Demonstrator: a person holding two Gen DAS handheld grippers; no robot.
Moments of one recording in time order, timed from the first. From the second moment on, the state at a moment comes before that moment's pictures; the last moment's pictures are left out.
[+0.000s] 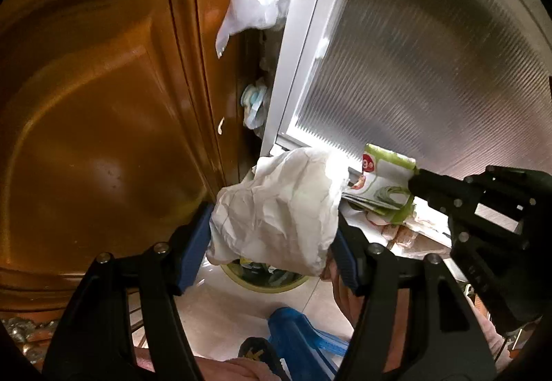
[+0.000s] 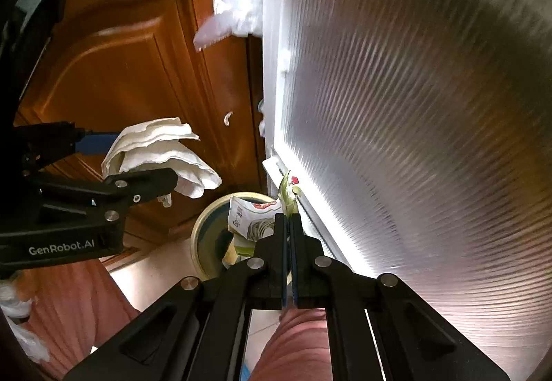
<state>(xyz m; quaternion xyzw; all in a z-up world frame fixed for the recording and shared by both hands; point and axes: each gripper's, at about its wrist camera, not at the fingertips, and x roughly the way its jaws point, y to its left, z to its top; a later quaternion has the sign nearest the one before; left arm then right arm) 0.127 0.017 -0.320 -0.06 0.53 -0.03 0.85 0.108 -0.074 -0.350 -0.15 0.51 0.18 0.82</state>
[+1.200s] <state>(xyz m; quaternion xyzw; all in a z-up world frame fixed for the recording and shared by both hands) 0.157 0.019 -0.360 -0.07 0.58 -0.02 0.81 0.124 -0.069 -0.377 -0.11 0.56 0.20 0.79</state>
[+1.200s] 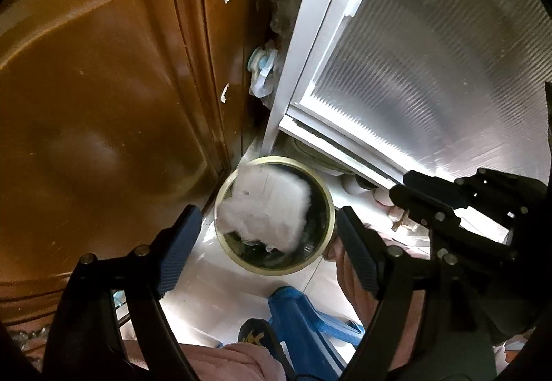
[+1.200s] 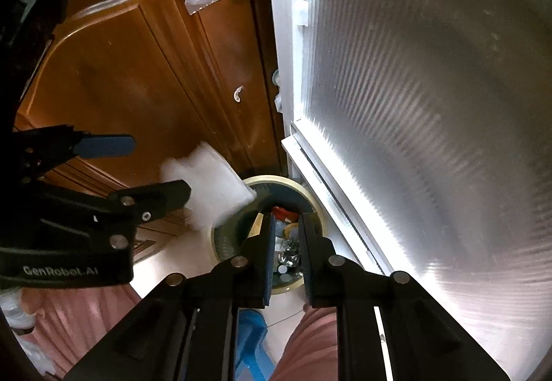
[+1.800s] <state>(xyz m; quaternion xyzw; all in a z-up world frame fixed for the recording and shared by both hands) 0.129 0.015 -0.290 -0.07 0.55 -0.03 0.83 0.101 -0.093 -0.308 -0.07 0.53 0.18 0.82</state>
